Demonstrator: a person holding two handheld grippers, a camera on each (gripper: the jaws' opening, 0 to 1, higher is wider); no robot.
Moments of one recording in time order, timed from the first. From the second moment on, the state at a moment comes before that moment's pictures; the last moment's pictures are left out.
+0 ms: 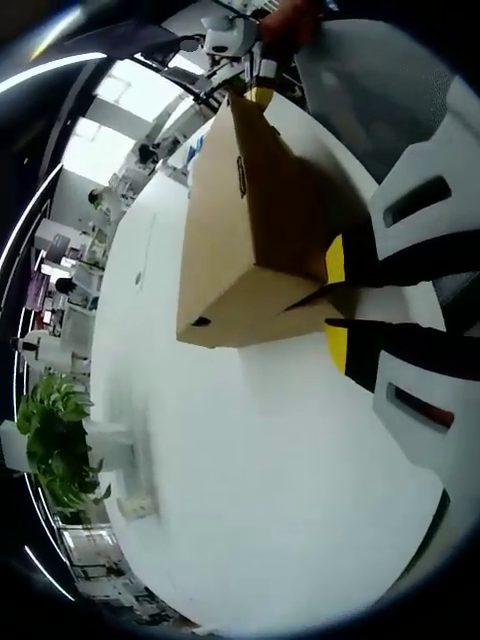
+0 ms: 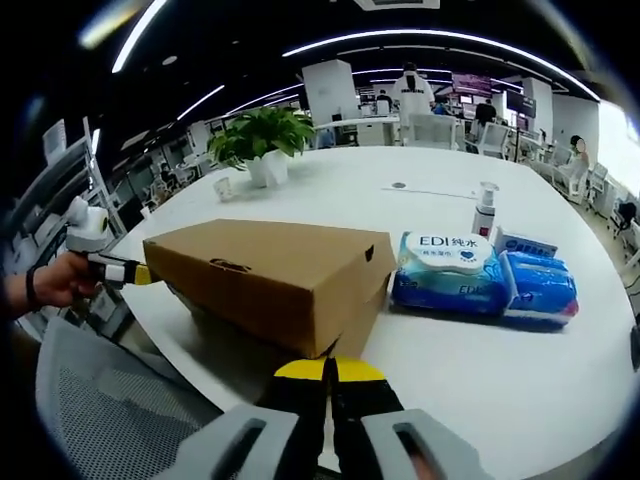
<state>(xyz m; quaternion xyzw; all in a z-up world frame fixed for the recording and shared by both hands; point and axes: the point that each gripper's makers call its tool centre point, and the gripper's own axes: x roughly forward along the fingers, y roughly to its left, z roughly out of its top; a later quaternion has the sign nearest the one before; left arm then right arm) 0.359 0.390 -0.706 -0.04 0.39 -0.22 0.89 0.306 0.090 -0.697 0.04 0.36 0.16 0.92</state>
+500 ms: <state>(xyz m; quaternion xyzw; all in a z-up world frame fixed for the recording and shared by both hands) 0.351 0.391 -0.709 -0.01 0.39 -0.23 0.89 0.304 0.091 -0.708 0.04 0.38 0.17 0.91</state>
